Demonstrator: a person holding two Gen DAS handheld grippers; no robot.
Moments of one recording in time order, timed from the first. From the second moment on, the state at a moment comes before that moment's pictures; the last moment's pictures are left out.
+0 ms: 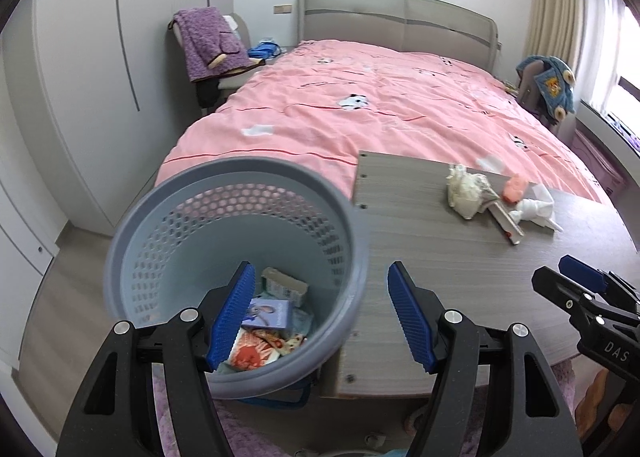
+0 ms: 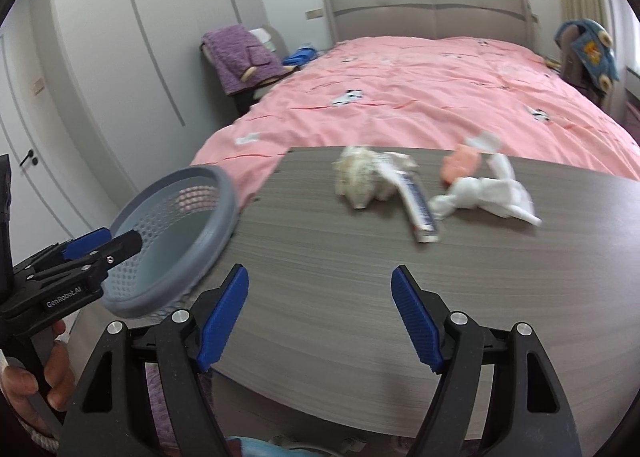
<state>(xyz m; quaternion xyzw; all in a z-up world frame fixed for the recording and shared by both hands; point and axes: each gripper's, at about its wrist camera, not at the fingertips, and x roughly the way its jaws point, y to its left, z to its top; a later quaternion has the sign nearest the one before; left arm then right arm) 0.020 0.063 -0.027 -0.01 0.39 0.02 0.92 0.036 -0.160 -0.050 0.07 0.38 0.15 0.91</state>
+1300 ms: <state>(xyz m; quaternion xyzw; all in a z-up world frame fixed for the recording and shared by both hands) 0.103 -0.033 -0.048 0.02 0.43 -0.02 0.90 0.163 -0.241 -0.091 0.05 0.43 0.06 0.90</state>
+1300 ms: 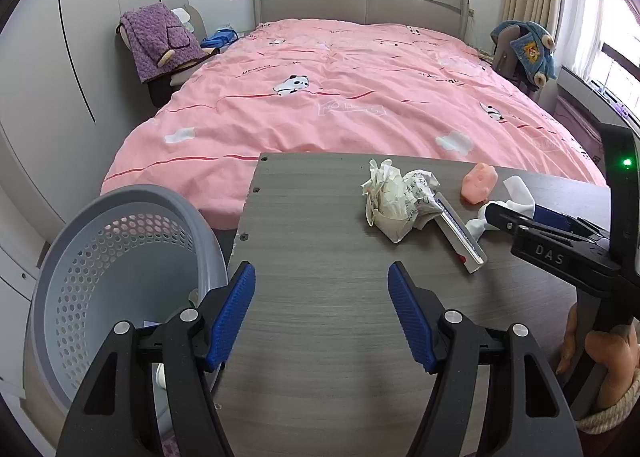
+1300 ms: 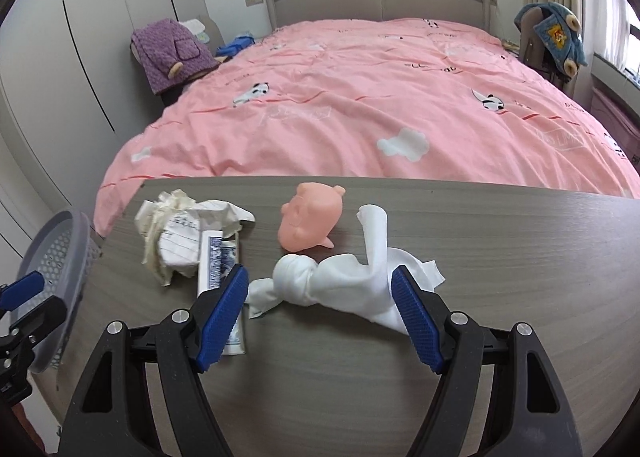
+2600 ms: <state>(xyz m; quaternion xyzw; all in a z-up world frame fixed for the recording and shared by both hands) 0.145 -0.128 -0.076 0.01 0.47 -0.08 0.88 0.061 -0.319 -0.082 0.16 0.39 0.04 0.90</state>
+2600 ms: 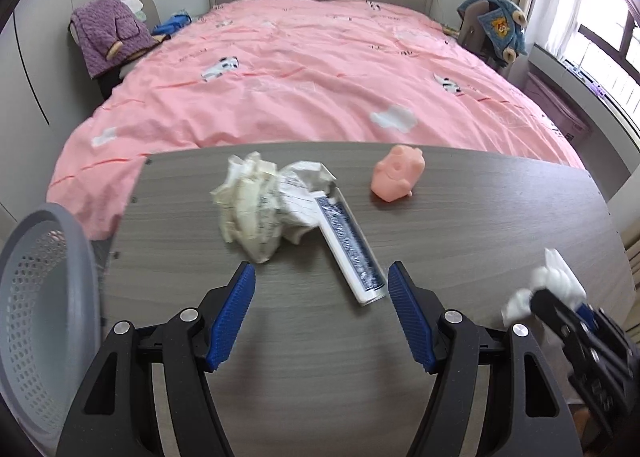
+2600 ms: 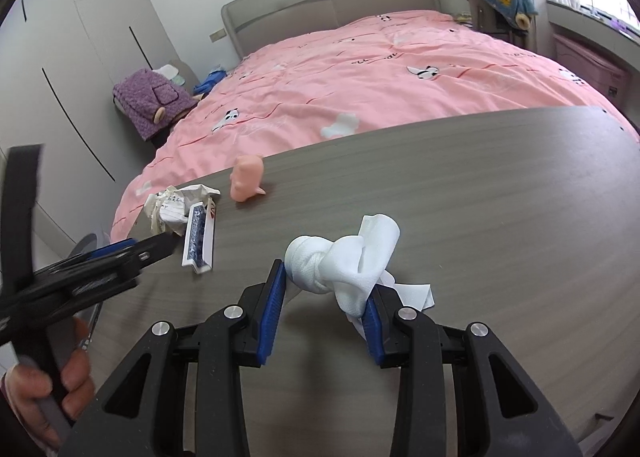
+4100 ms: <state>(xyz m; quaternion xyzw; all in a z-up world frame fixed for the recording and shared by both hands) 0.118 -0.133 -0.084 0.03 0.48 -0.11 0.87 0.042 -0.320 -0.082 0.19 0.39 0.05 0.90</state>
